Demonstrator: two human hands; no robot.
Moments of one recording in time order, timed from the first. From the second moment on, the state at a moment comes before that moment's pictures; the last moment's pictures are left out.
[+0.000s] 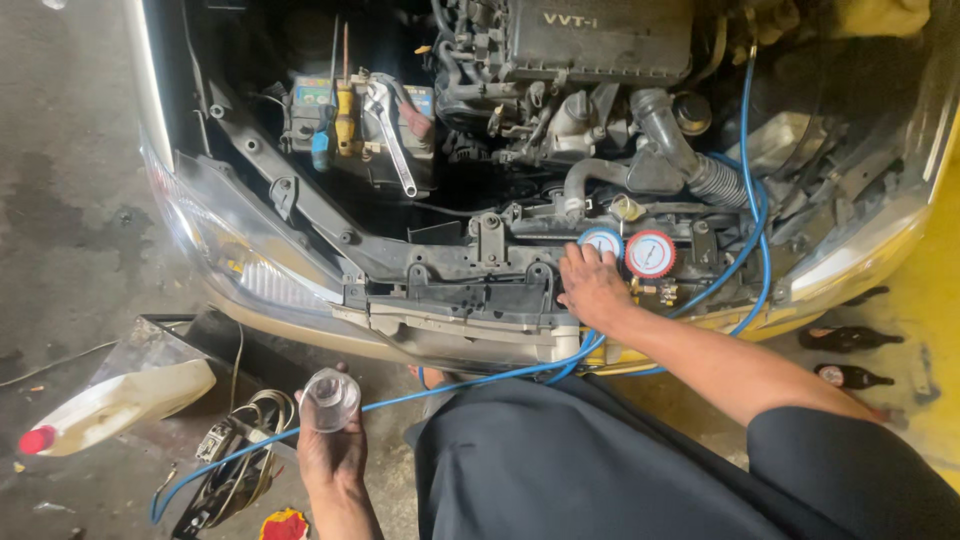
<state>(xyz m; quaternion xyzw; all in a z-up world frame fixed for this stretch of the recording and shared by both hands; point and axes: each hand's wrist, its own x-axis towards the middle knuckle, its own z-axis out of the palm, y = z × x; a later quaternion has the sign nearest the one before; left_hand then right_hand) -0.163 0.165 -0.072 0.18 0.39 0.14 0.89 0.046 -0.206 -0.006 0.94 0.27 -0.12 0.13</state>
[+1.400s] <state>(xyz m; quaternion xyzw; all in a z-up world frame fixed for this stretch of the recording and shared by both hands) -0.114 0.125 -0.001 0.28 0.34 -0.01 0.90 -0.005 -0.285 0.016 0.98 0.11 -0.09 0.16</state>
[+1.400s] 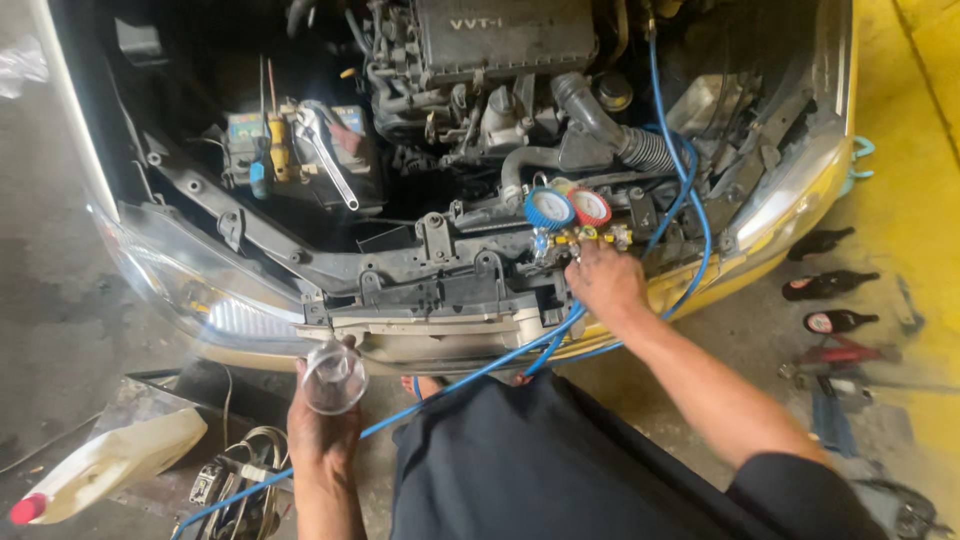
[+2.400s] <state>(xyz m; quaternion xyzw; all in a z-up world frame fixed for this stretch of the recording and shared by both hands) -0.218 0.152 -0.007 0.25 0.26 0.12 0.93 0.019 -0.193 -0.089 0.98 0.19 -0.03 0.08</state>
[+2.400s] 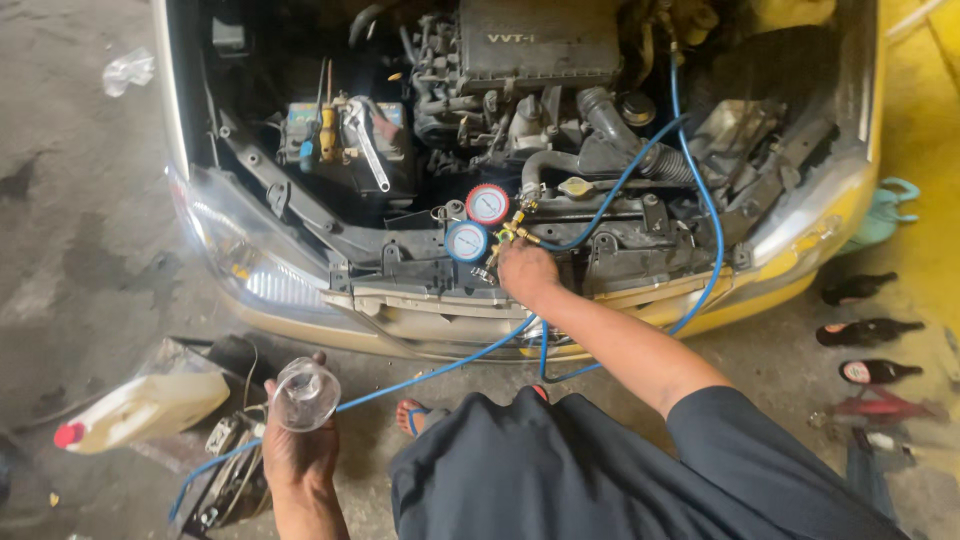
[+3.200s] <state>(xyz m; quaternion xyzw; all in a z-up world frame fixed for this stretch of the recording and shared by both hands) -0.174 0.271 -0.022 0.24 0.27 0.01 0.93 -0.010 -0.171 -0.079 0.99 0.07 0.09 0.03</state>
